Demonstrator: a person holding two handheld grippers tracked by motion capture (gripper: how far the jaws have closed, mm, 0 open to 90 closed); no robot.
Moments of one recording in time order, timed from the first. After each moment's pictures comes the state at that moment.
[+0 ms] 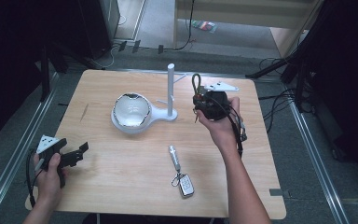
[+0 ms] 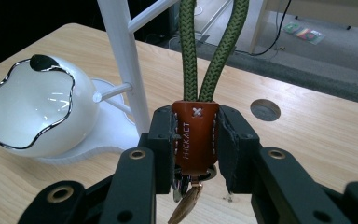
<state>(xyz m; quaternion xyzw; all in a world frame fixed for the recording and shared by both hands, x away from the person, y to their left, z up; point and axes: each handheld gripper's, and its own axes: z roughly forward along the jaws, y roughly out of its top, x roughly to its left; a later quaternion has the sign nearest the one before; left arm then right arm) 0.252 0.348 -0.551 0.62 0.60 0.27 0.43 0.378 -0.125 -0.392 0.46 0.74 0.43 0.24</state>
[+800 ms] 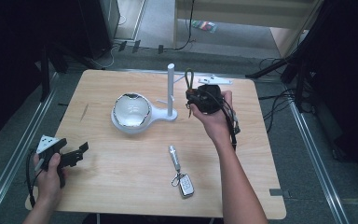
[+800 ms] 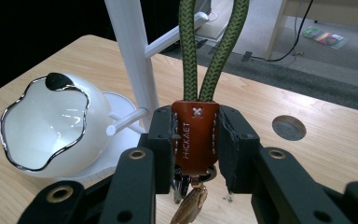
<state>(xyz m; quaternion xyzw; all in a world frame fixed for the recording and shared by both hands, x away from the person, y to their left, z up) 0.252 0.348 -0.551 0.62 0.60 0.27 0.43 0.399 -0.109 -0.393 0.44 0.75 0.45 0.22</state>
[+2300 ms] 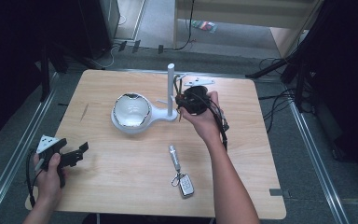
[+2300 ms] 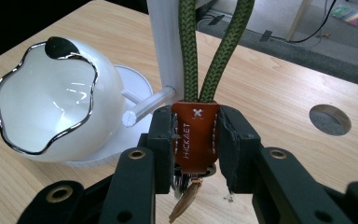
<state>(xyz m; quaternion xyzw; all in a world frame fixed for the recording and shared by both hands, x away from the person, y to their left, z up) 0.252 0.348 -0.551 0.62 0.60 0.27 0.43 0.415 -0.080 -0.419 0.43 0.78 0.41 0.18</state>
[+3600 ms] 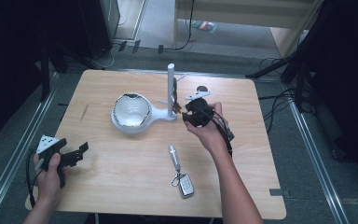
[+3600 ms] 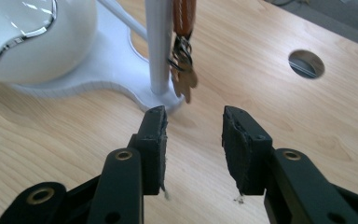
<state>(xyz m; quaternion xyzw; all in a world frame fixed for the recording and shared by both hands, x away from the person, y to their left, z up) 0.252 0.348 -0.551 0.62 0.60 0.27 0.43 0.389 -0.091 -0.439 0.43 0.82 0.31 0.21</state>
